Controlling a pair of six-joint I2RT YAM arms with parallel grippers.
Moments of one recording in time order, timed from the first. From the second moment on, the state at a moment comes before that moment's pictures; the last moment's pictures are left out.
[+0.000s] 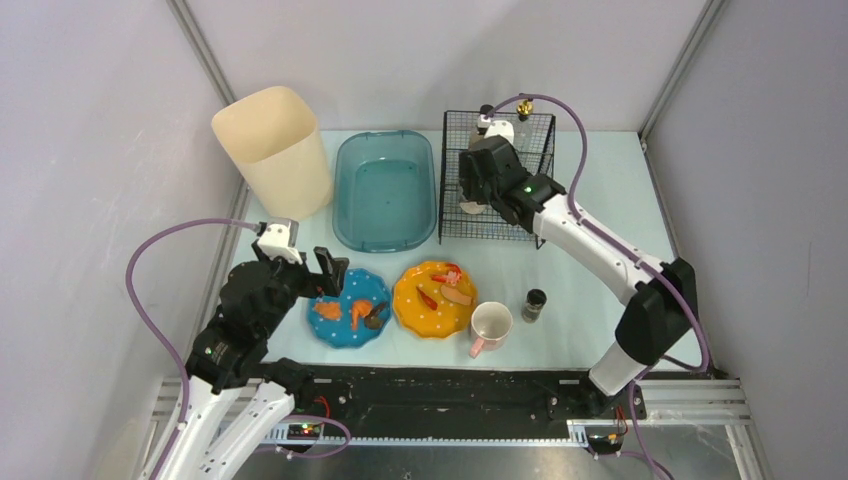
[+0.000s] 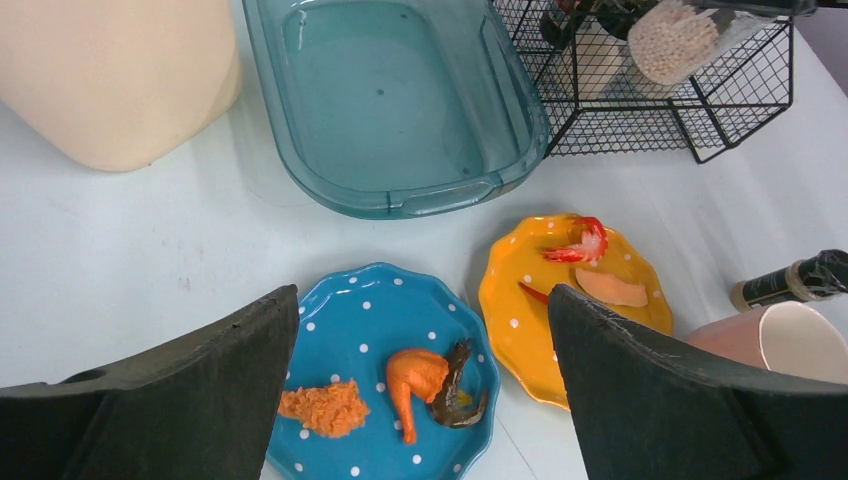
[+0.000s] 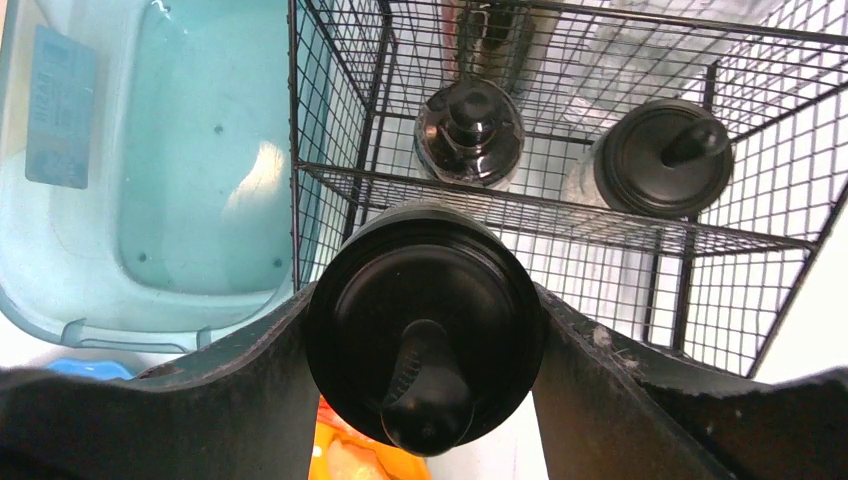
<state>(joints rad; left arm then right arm) -0.42 0.45 0.77 -0.61 -0.12 -0.23 0.66 1.60 1.49 -0.50 0.40 0.38</state>
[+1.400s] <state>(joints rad) -0.42 0.45 0.77 -0.61 -0.12 -0.23 0.63 1.82 1.51 -0.49 0.39 0.38</state>
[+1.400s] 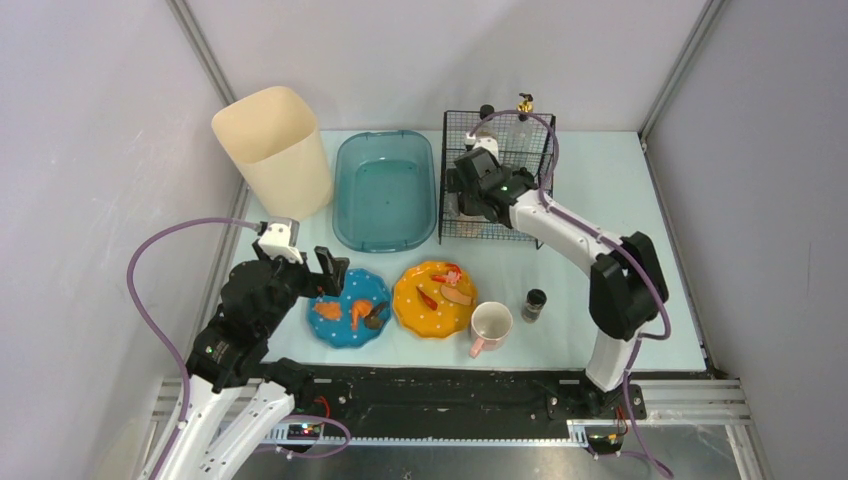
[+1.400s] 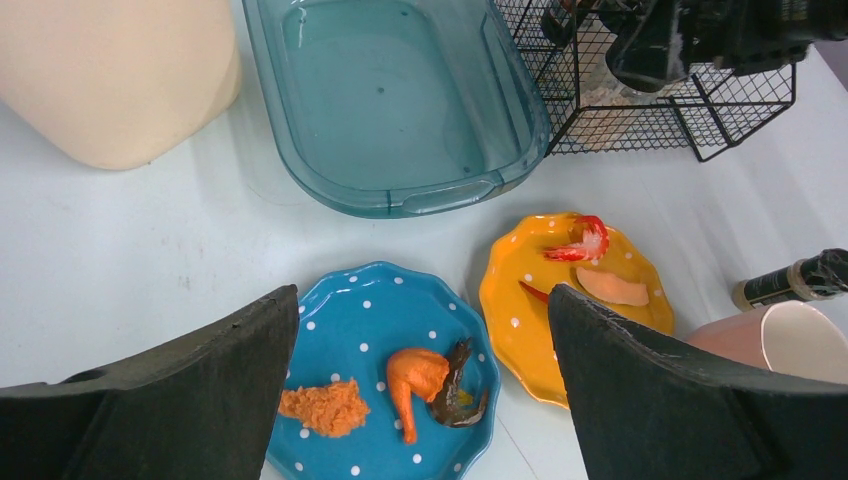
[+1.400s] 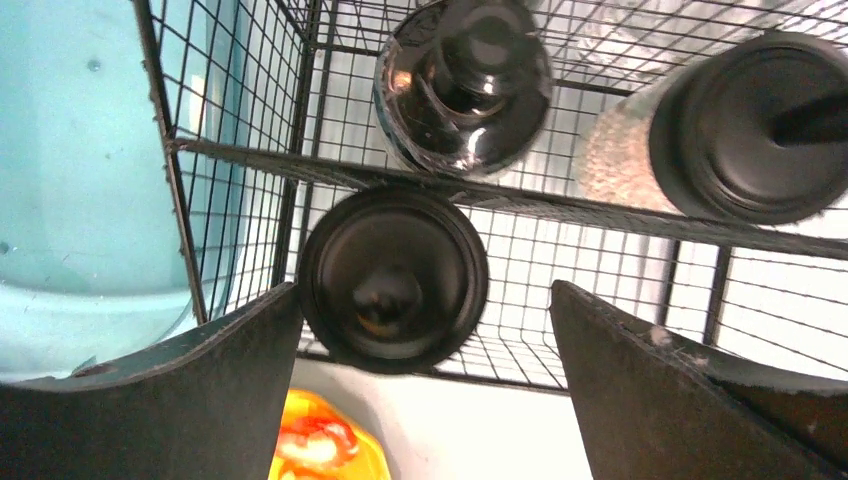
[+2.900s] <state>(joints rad) -0.42 0.45 0.77 -0.61 -0.10 -0.23 0.67 1.03 0.70 -0.59 0.38 0.60</state>
